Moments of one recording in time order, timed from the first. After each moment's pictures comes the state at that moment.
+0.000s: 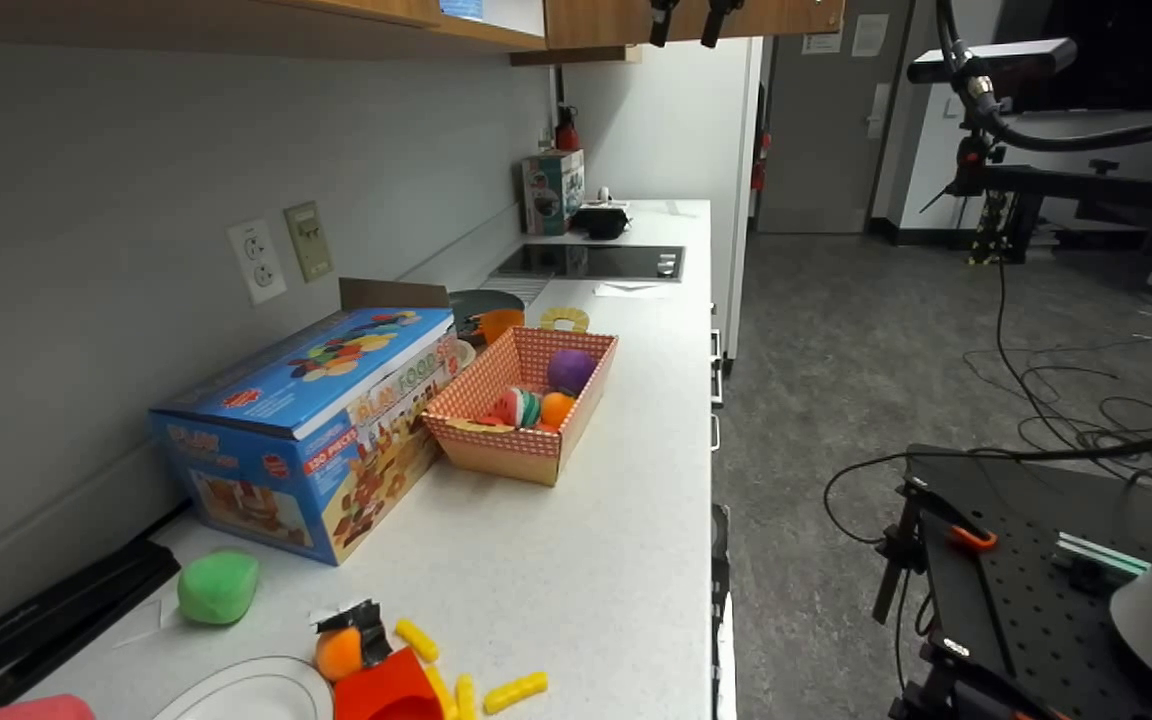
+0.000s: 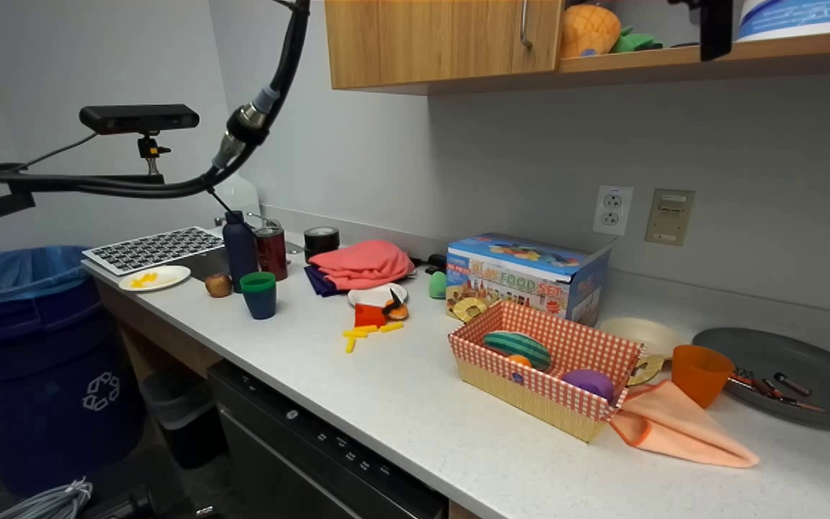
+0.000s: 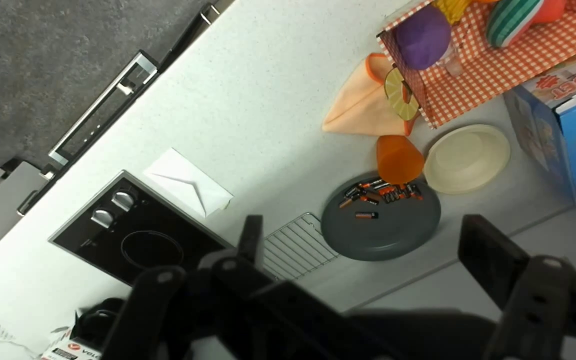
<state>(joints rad) -0.25 -0.05 -0.25 -1.66 -0.03 1.96 0.05</state>
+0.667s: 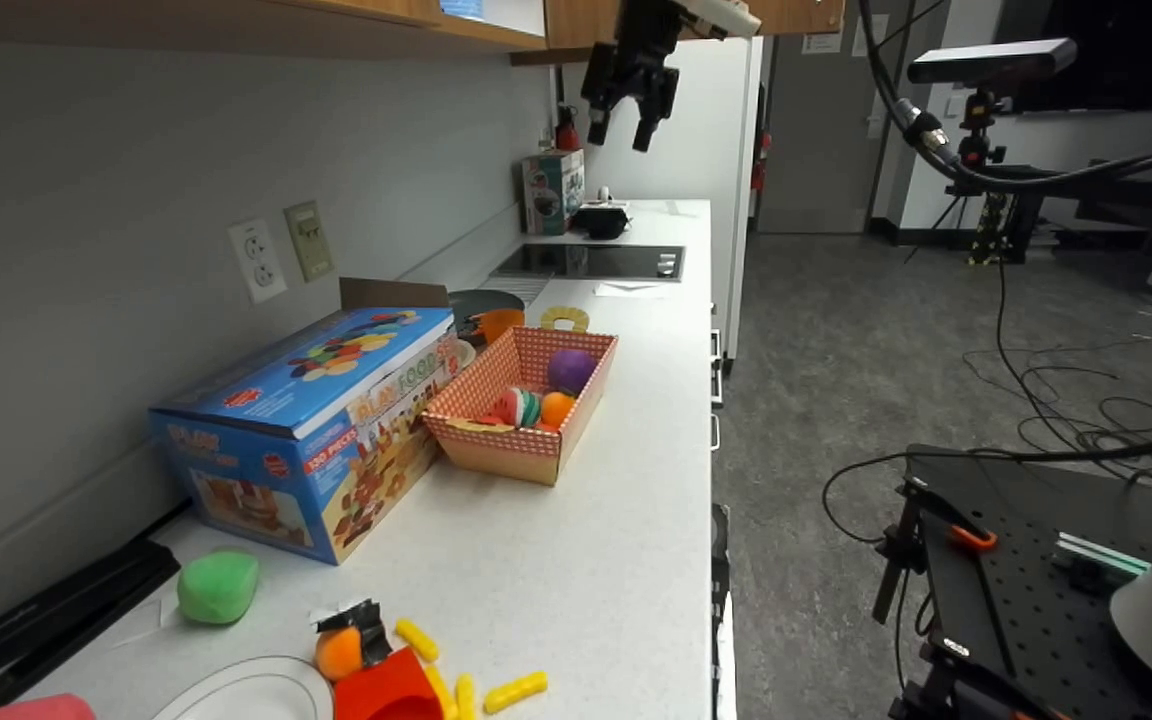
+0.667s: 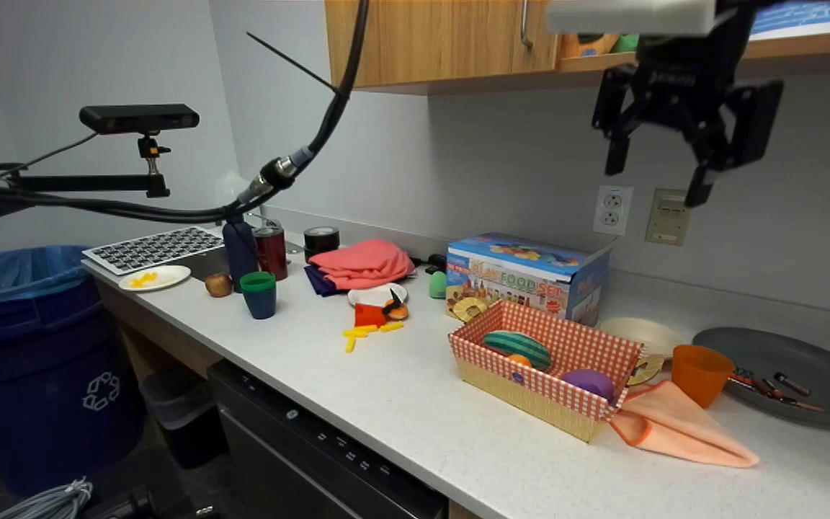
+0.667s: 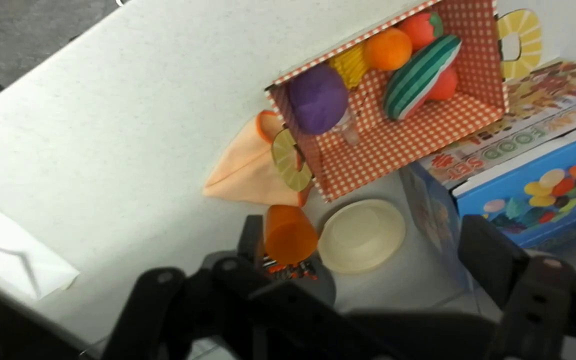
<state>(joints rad) -0.23 0.13 -0.20 -1.68 0.24 1.98 -0.15</state>
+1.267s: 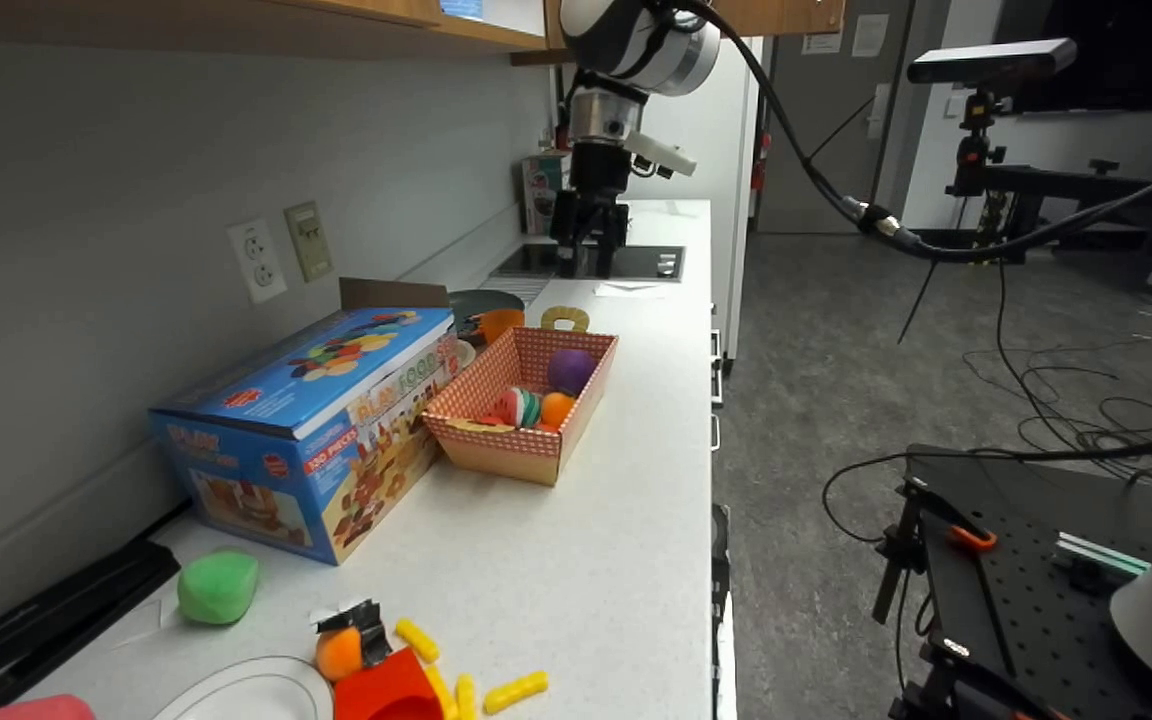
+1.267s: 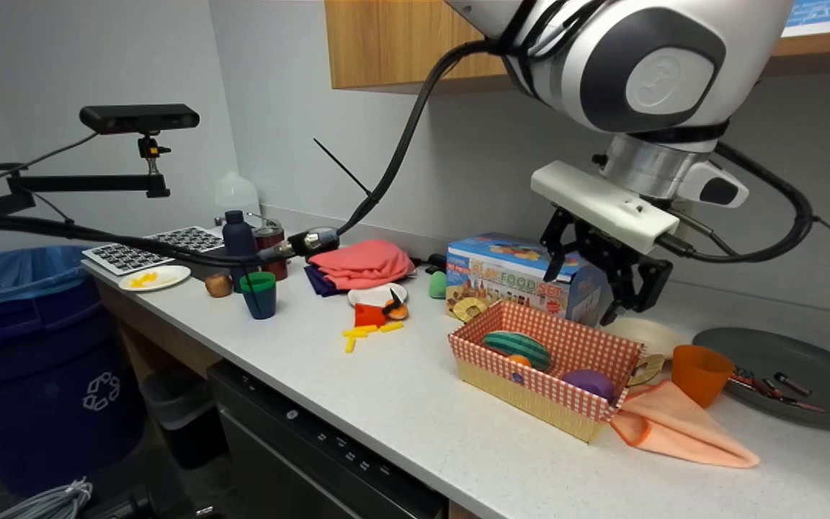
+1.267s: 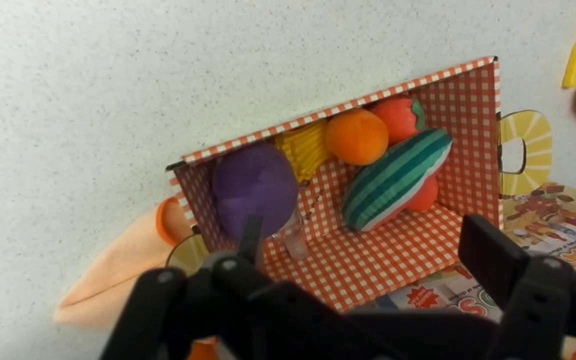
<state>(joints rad) -0.24 0.40 -0.13 -1.66 0.37 1.98 -0.34</state>
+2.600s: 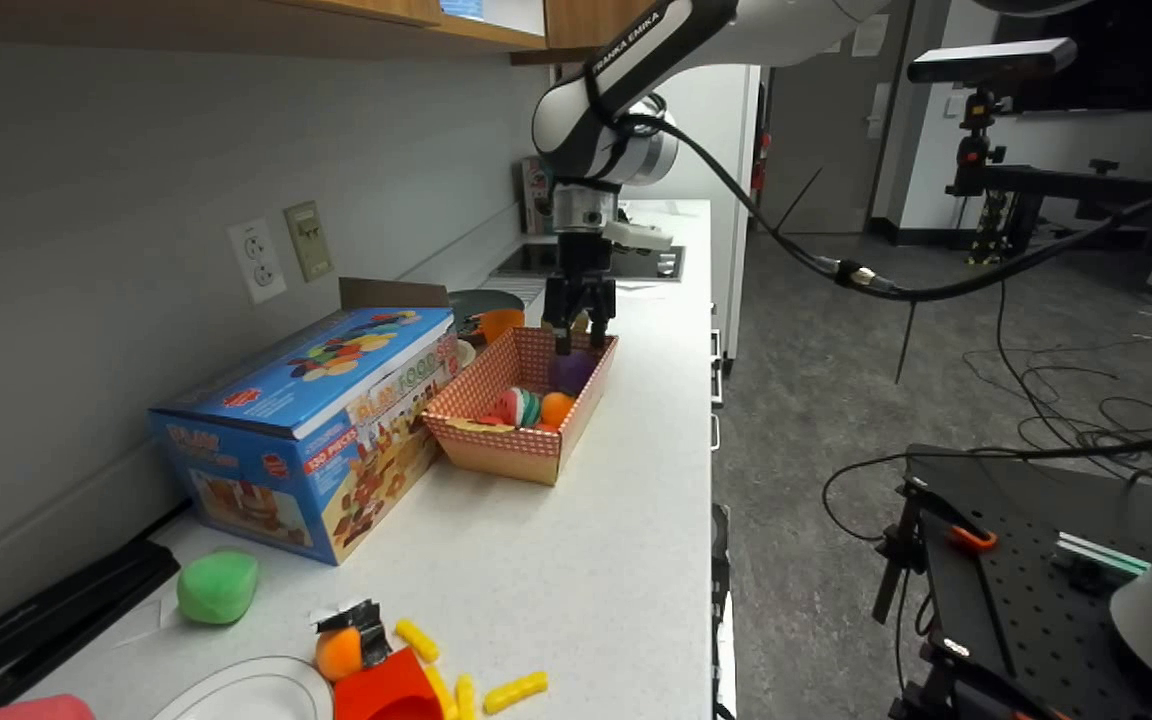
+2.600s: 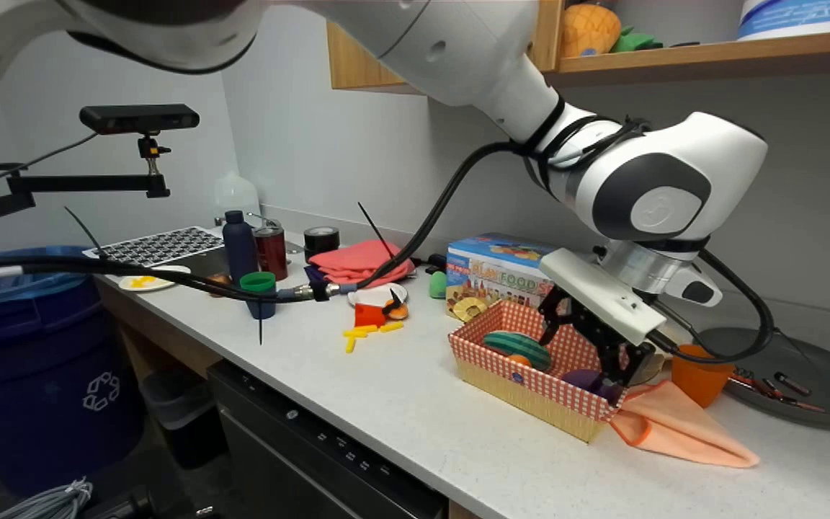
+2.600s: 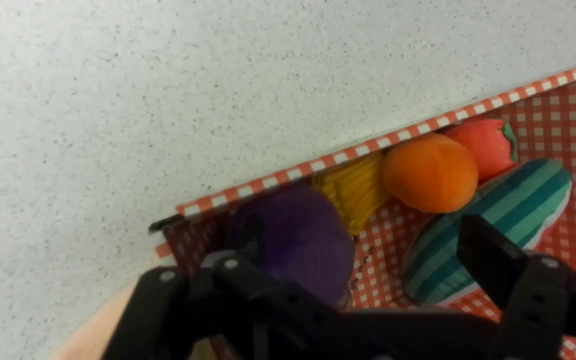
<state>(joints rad) -0.27 0.65 -0.09 -1.52 0.36 1.98 -0.34</state>
